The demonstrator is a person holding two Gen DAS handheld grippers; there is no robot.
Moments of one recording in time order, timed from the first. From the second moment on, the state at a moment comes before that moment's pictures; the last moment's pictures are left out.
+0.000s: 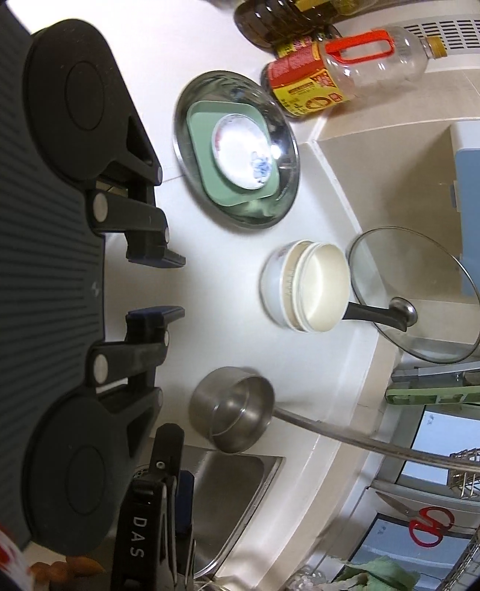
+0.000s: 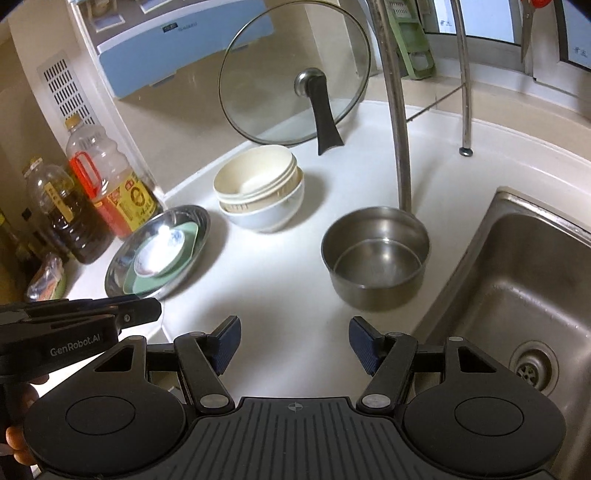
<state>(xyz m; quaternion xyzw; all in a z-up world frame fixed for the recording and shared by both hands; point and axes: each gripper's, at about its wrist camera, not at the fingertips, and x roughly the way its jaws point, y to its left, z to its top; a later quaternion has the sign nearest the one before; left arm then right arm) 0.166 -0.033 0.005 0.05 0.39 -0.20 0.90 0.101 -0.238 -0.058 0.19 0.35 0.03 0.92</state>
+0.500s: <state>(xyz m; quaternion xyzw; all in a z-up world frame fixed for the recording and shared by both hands) 0.135 -0.040 0.001 0.05 0.40 -0.19 0.90 0.074 -0.244 -0.067 0.18 0.37 0.03 0.91</state>
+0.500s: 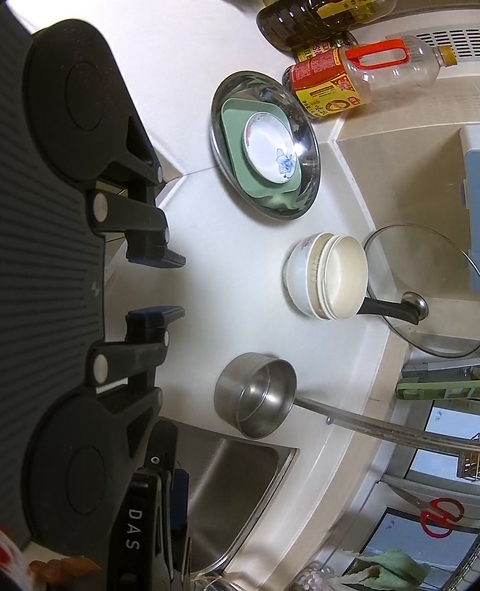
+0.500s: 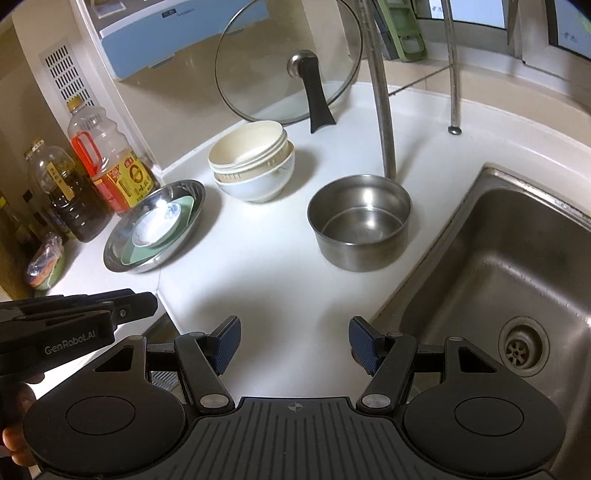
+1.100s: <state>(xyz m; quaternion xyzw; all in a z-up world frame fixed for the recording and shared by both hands) 0.139 -0.056 -0.008 0.06 0.41 -0.20 0.89 0.071 -0.256 -0.076 0.17 0.38 0.02 0.91</state>
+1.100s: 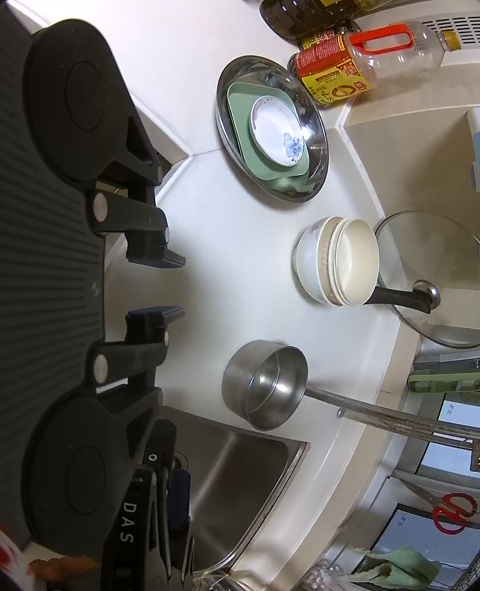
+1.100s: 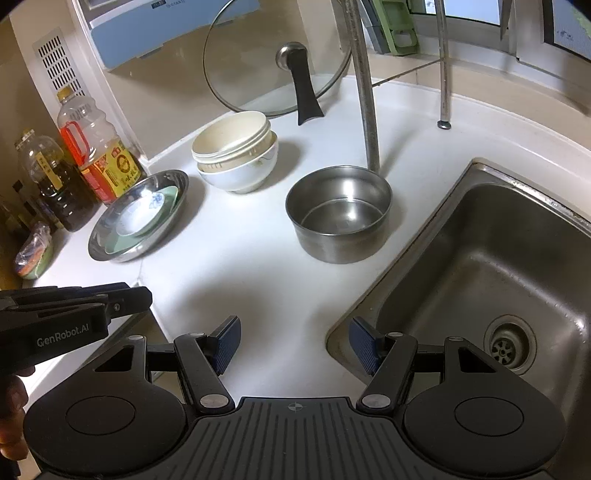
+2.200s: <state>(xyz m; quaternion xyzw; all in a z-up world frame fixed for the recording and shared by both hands) 0.190 -0.103 -0.029 0.06 0.41 -0.26 0.87 0.108 -0.314 -0.097 0.19 0.37 -0.05 0.91</state>
